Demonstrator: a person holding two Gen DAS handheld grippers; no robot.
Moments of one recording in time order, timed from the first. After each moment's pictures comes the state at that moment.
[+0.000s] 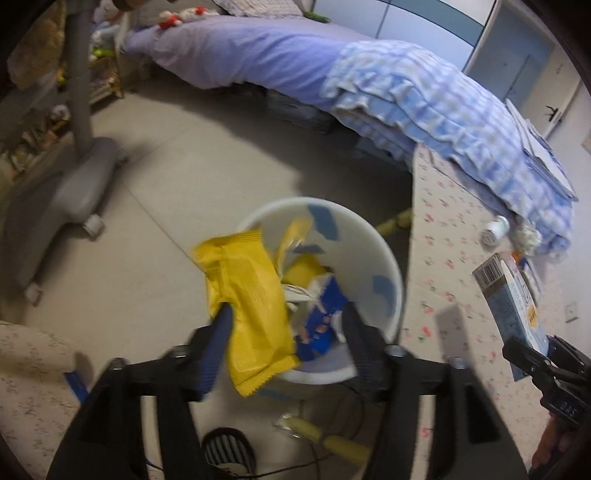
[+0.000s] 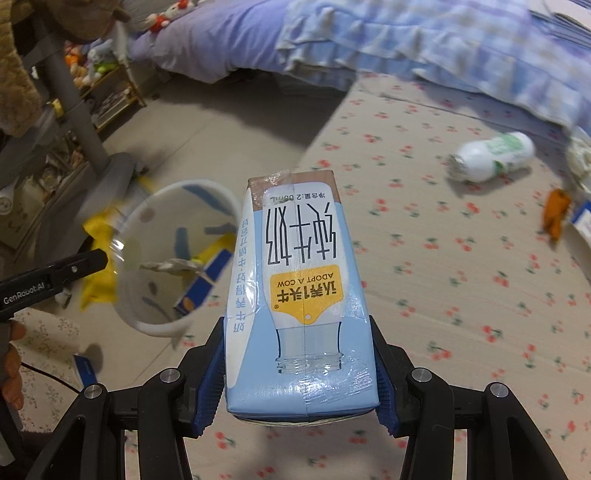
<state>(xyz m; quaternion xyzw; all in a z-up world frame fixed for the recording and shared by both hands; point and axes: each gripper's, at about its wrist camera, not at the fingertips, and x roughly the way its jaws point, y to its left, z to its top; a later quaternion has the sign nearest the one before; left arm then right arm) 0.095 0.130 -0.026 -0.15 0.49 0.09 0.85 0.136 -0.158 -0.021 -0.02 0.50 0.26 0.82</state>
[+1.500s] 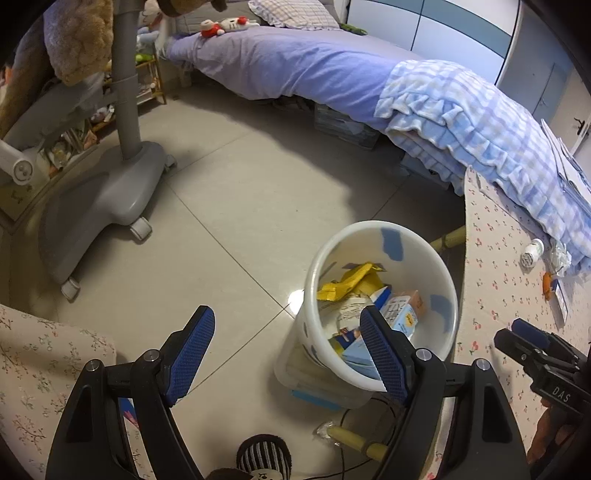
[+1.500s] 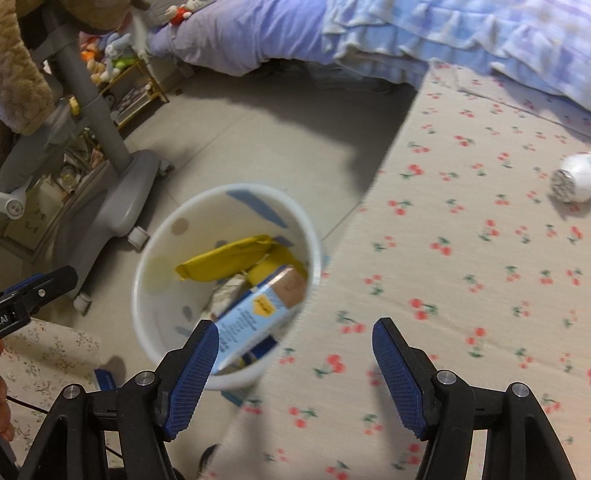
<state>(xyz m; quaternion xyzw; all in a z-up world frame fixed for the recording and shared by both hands) 0.077 0.177 -0.020 -0.14 0.48 0.16 0.85 0.157 -0.095 -0.048 0.00 0.51 0.29 0.81</state>
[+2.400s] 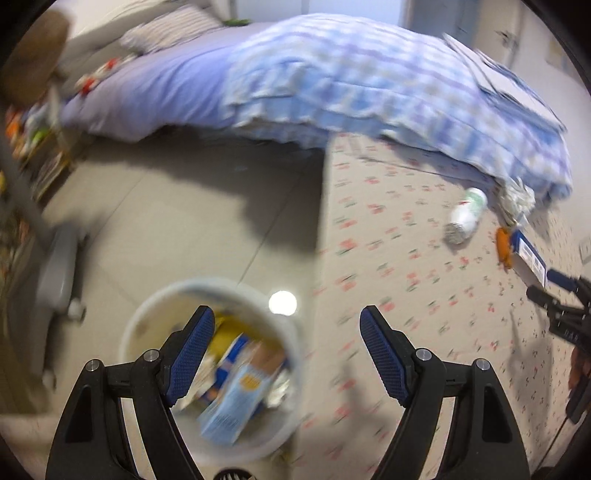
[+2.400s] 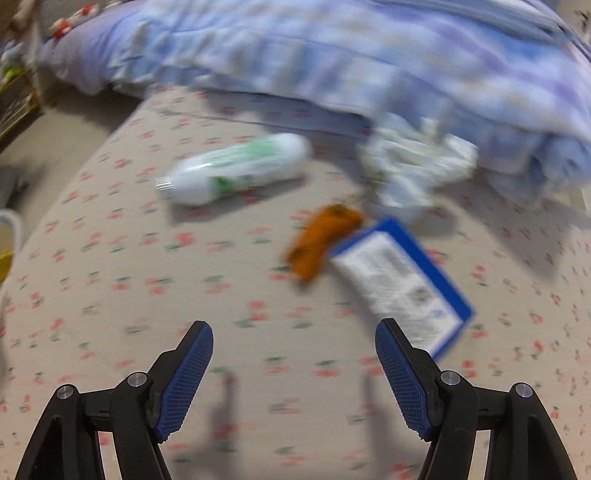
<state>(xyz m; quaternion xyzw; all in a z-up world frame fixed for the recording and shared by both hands) 0.211 -0.005 -0.011 -0.01 0.50 0.01 0.87 0.232 -0.327 -0.052 -0.08 0.48 0.11 0.87</state>
